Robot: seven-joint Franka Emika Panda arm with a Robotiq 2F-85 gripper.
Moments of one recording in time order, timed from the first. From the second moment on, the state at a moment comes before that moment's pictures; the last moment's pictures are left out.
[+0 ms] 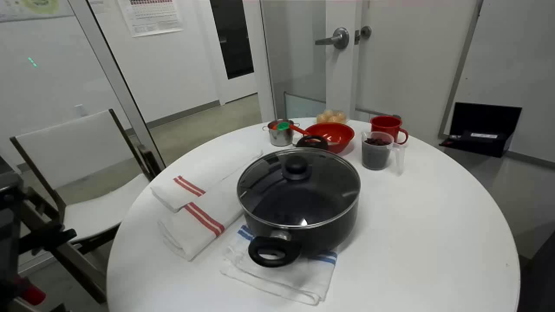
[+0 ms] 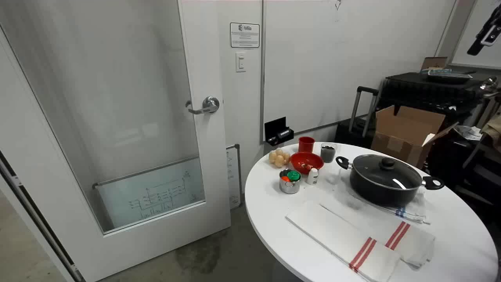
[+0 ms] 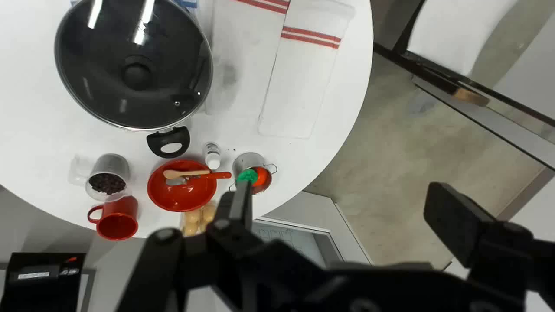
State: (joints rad) arm 0.13 -0.40 -0.30 -2.35 0.25 2.07 -0.58
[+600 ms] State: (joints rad) arm 0.13 -0.40 -0.30 -2.35 0.25 2.07 -0.58
